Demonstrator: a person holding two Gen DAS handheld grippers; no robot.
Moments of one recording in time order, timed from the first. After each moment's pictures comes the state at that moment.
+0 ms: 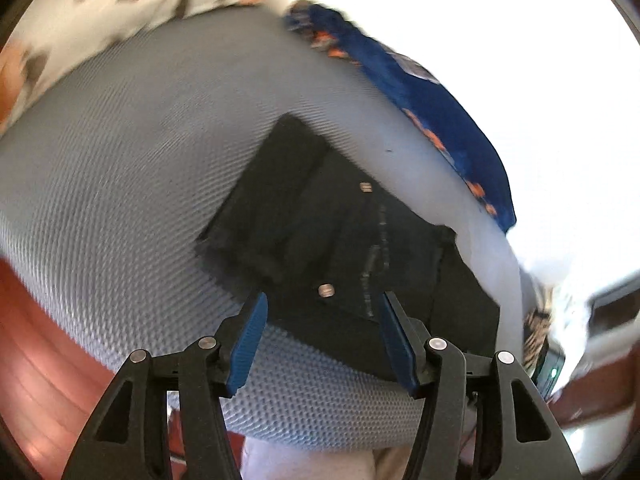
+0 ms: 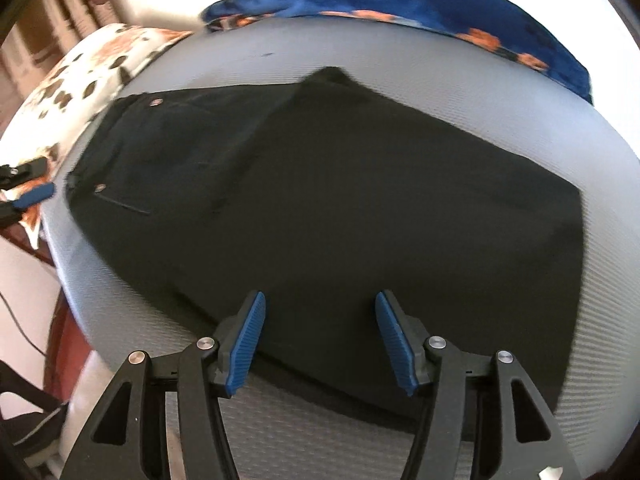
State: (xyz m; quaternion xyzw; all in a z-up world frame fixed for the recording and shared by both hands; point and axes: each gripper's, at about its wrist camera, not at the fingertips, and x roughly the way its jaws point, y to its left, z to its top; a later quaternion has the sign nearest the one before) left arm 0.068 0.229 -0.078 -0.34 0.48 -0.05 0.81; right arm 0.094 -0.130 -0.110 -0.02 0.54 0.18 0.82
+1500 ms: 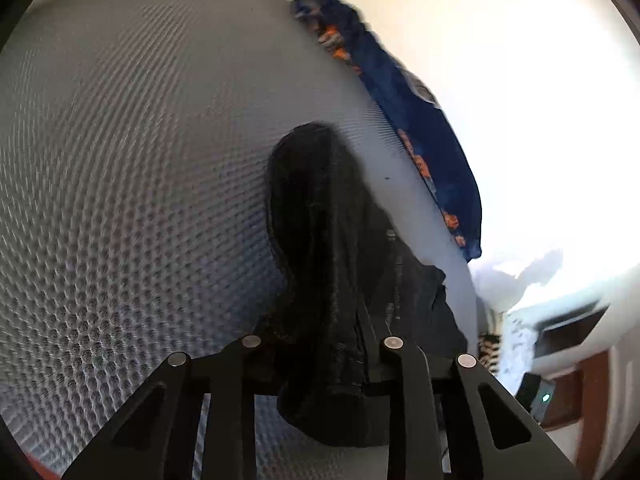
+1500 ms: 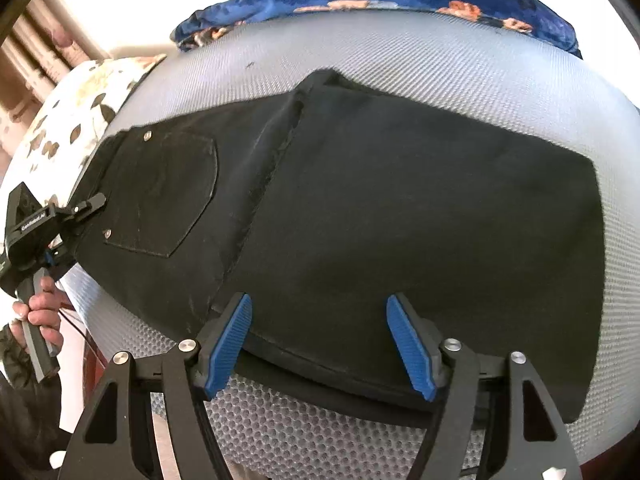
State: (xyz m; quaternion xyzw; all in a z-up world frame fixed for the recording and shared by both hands) left arm 0.133 0.261 -0.127 -0.39 0.44 -0.13 0.80; right arm 0.107 -0.131 -0.106 0.06 0.56 0.14 0.81
